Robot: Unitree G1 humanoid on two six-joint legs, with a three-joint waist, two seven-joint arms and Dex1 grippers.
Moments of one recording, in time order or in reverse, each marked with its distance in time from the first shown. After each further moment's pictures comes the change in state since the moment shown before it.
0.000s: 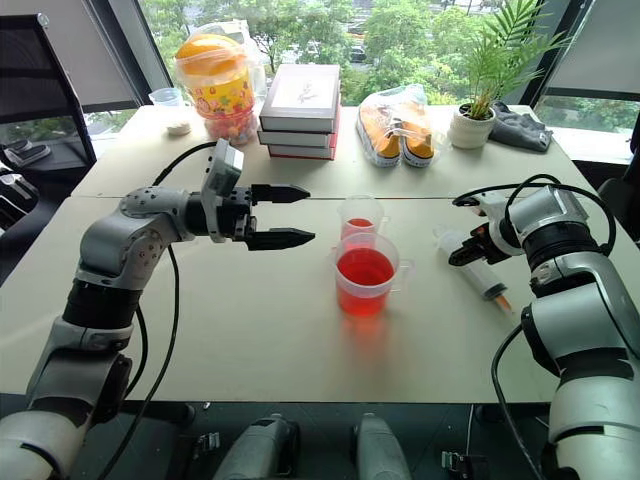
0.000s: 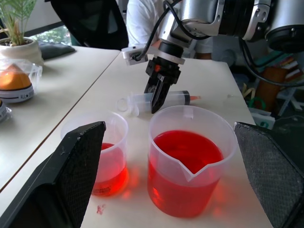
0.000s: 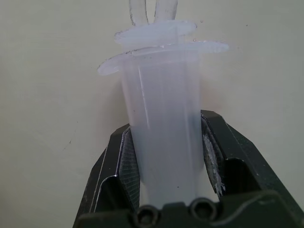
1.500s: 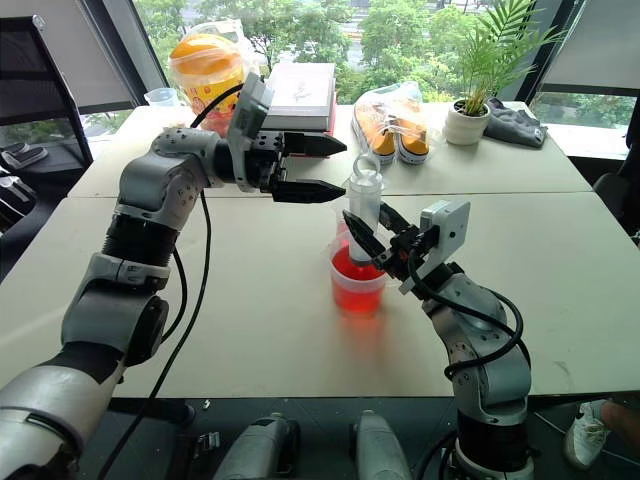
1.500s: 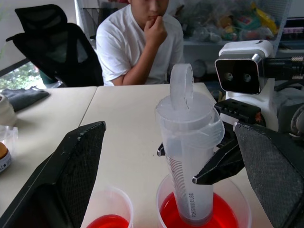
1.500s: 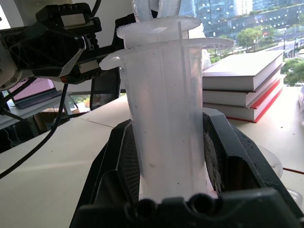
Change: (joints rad) left arm -0.377 -0.168 -0.021 0.411 0.082 -0.141 -0.167; right arm 0.924 0.585 -0.557 -1.518 0.410 -0.433 -0.647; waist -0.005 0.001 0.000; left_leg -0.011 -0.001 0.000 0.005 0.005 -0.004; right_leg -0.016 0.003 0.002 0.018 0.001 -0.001
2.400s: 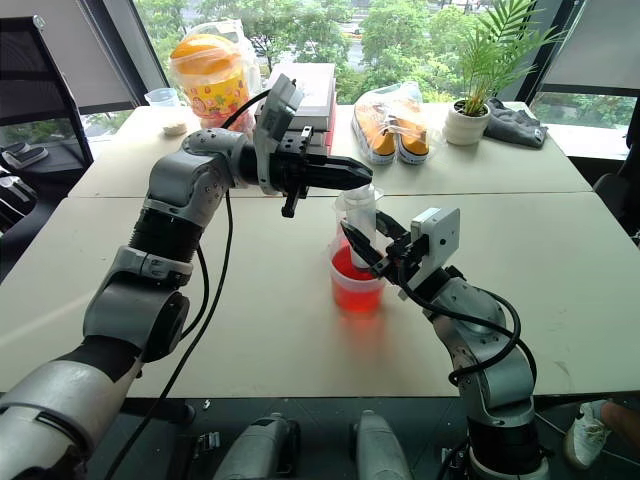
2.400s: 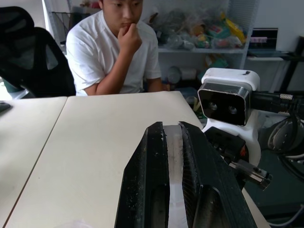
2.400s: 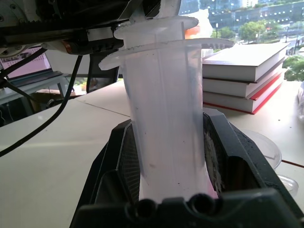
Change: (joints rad) left arm -0.028 -0.074 -0.010 0.048 0.014 0.018 -0.049; right arm 0.023 -0.084 0.060 0.013 0.012 -0.042 -0.029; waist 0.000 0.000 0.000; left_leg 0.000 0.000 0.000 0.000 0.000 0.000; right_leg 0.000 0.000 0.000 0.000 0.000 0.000
